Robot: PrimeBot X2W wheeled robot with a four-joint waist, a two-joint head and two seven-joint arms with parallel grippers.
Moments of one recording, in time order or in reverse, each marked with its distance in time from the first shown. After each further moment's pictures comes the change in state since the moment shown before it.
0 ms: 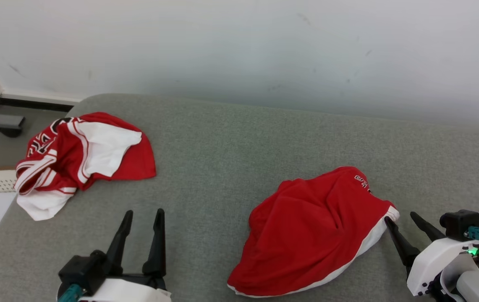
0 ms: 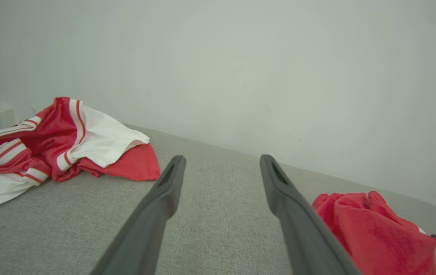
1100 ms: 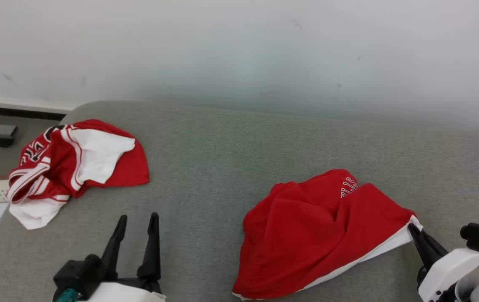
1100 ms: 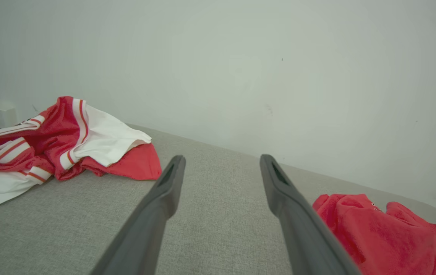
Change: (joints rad) left arm 0.011 0.000 0.020 0.007 -0.002 0.002 0.000; right arm -0.001 -0.049 0.102 -0.012 0.258 0.000 -0.042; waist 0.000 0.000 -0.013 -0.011
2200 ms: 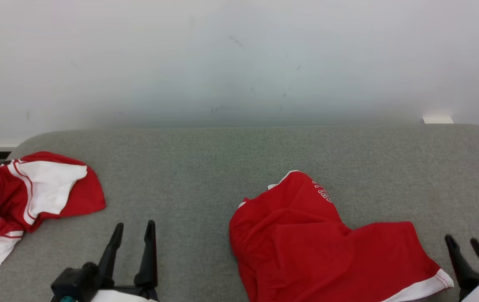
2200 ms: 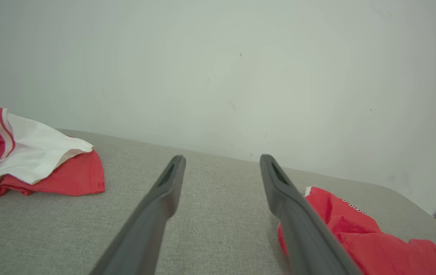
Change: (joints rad) left arm 0.035 0.000 0.009 -0.012 0.012 0.003 0.000; right arm 0.263 -0.117 -0.244 -0.165 -0.009 0.000 -0.005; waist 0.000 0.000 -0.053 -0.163
